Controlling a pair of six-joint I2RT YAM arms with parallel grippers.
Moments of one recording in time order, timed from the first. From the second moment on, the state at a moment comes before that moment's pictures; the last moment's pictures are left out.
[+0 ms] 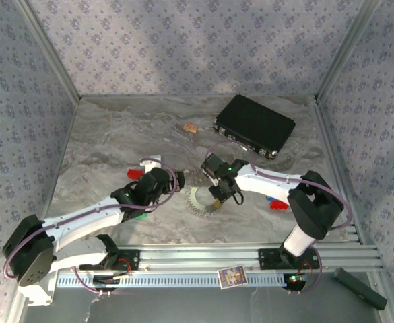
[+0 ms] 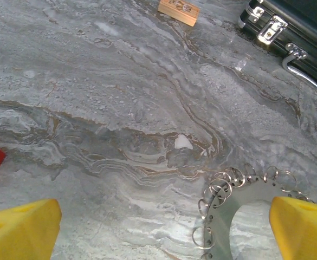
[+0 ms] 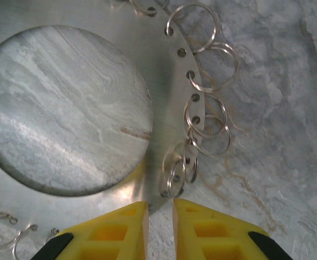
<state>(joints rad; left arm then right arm) -0.88 1.10 0.58 -0.16 -0.45 -0.75 0.82 1.64 1.02 -0.73 0.14 0.16</state>
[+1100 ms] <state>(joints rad) -0.88 1.07 0.55 -0.17 -0.47 -0.76 0.86 1.80 1.14 -0.84 0.30 0.15</state>
